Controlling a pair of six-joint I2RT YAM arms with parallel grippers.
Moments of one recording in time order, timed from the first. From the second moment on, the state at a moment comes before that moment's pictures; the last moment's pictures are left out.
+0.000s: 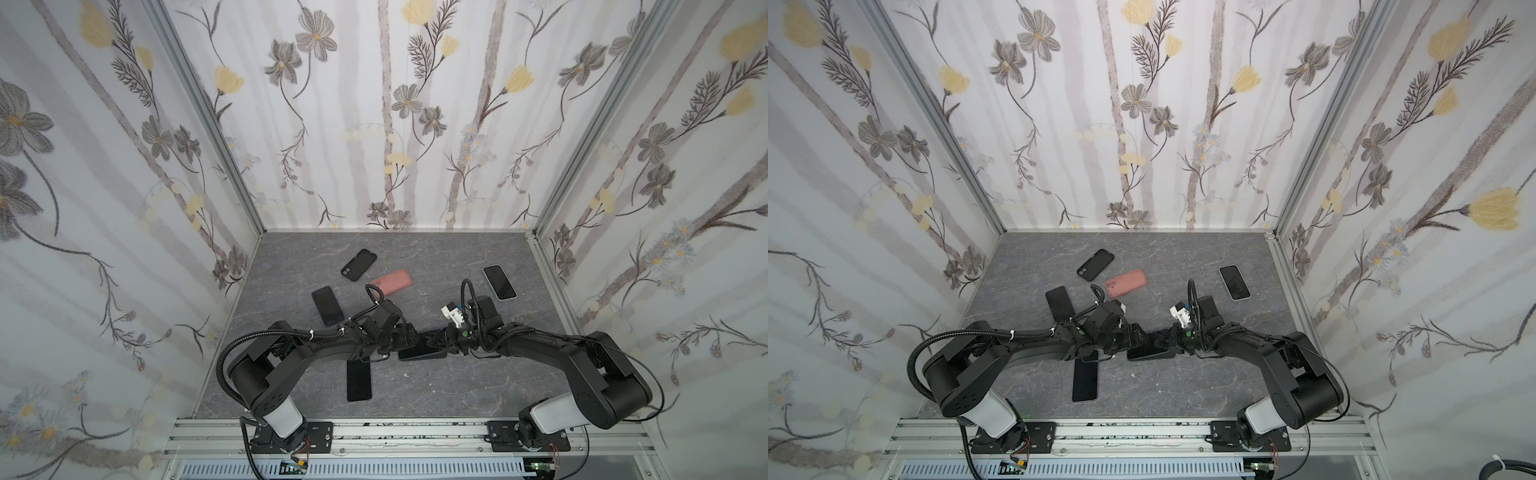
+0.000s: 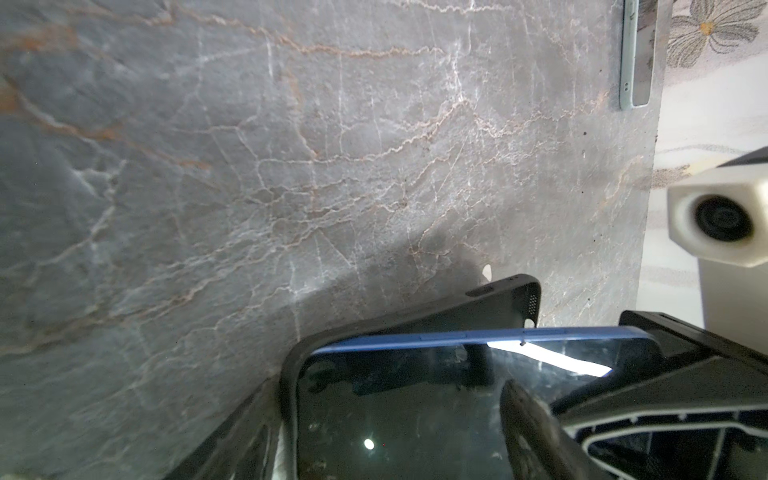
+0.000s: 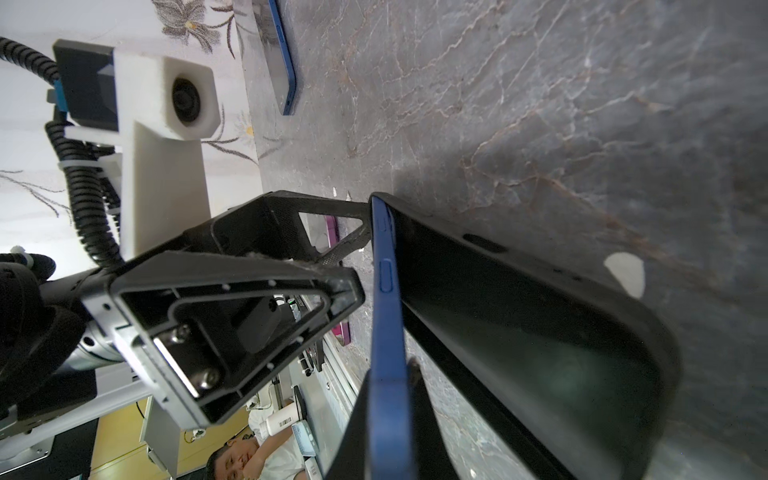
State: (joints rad) left arm -0.83 1.63 0.75 0.04 0.19 -0.99; right arm 0.44 1.50 0.56 0.01 -0.82 0.72
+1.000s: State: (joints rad) left arm -0.82 1.57 0.72 0.03 0.21 -0.98; right arm 0.42 1.56 0.60 -0.10 -0.72 0.65
